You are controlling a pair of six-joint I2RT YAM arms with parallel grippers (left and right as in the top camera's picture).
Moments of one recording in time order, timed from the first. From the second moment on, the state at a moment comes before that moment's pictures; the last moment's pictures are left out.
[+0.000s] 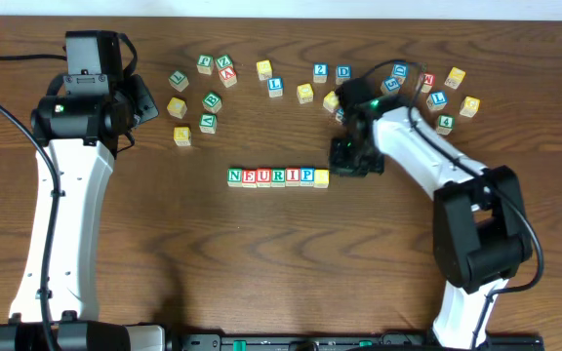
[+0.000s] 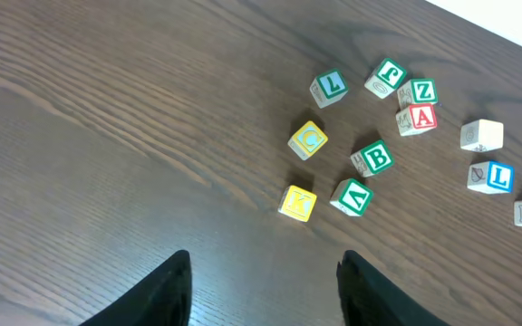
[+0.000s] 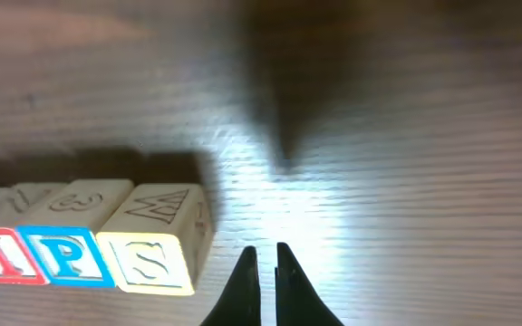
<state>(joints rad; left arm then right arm) 0.03 1.51 1.50 -0.93 -0.14 -0.37 0.37 2.01 1.47 -0.97 -0.14 0.47</state>
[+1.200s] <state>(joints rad) 0.03 1.39 1.53 -0.96 -0.14 -0.22 0.26 1.28 1.86 -1.29 0.10 0.25</state>
